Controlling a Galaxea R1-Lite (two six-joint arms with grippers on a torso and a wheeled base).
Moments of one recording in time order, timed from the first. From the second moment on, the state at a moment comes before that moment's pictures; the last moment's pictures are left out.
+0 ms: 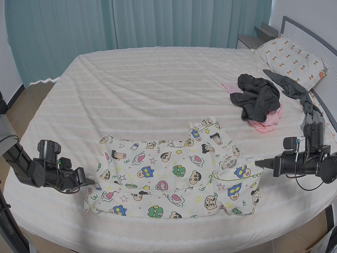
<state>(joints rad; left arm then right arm) 0.09 1.99 -0.62 -0.46 -0.50 -0.38 0.09 1.72 -0.54 -0.59 0.56 0.06</state>
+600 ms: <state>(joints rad) 0.06 2.09 -0.72 -0.46 -0.44 -0.45 0.09 1.81 -0.58 -0.62 0.56 0.06</state>
